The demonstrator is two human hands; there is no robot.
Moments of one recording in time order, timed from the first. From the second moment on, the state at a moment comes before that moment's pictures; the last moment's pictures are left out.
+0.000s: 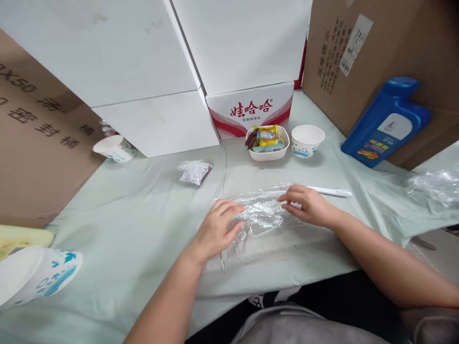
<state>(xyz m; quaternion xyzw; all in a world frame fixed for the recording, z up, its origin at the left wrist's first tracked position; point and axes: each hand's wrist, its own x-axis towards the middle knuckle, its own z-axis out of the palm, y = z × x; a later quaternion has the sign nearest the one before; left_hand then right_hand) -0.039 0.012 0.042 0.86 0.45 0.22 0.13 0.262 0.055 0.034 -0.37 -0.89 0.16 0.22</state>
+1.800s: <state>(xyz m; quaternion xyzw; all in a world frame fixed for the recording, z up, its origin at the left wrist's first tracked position) -0.048 -0.006 0.060 0.85 0.45 -0.01 0.27 0.283 0.040 0.057 -0.28 -0.91 0.31 0.10</state>
